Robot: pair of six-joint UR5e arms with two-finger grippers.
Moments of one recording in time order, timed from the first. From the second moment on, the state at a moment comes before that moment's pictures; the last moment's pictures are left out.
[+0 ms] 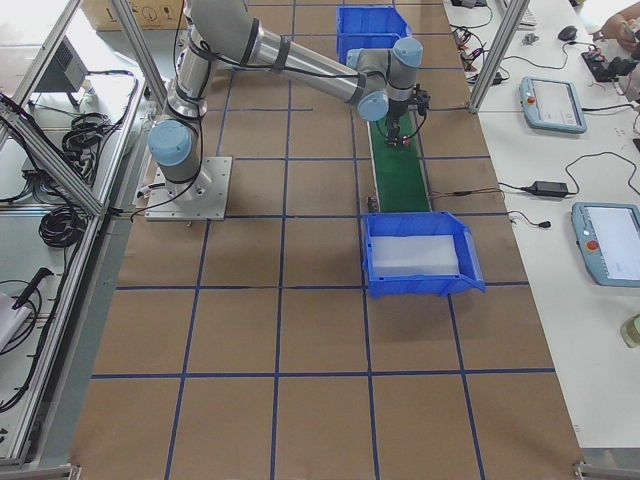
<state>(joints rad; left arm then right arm) -1.55 -1.59 -1.59 -1.53 1.59 0.08 1.58 -1.06 1.53 -2.05 -1.57 0.07</state>
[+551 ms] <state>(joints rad) -1.55 -1.59 -1.59 -1.53 1.59 0.08 1.57 -1.07 1.51 -2.04 -1.63 0.05</state>
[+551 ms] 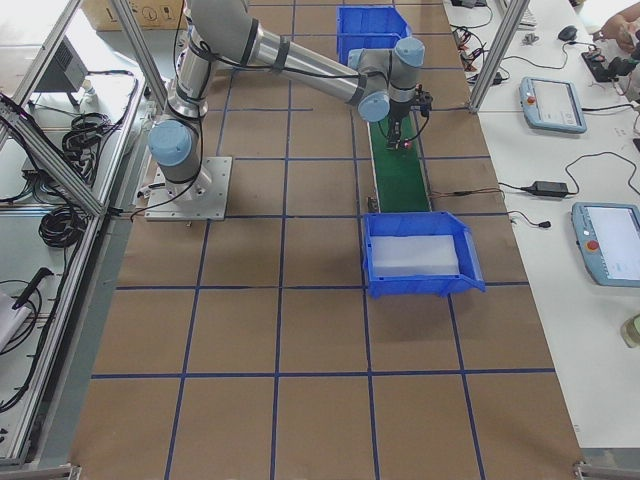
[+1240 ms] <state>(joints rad) -1.55 -1.59 -1.59 -1.53 1.59 0.08 1.35 -1.18 1.45 -1.93 -1.64 -0.23</state>
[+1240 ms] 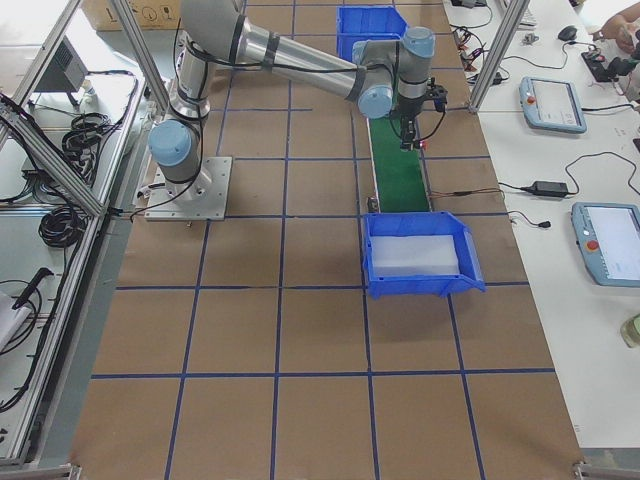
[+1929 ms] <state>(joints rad) -1.55 -1.59 -1.58 -1.53 1.59 0.08 1.00 -1.15 1.36 -1.87 -1.63 -0.68</state>
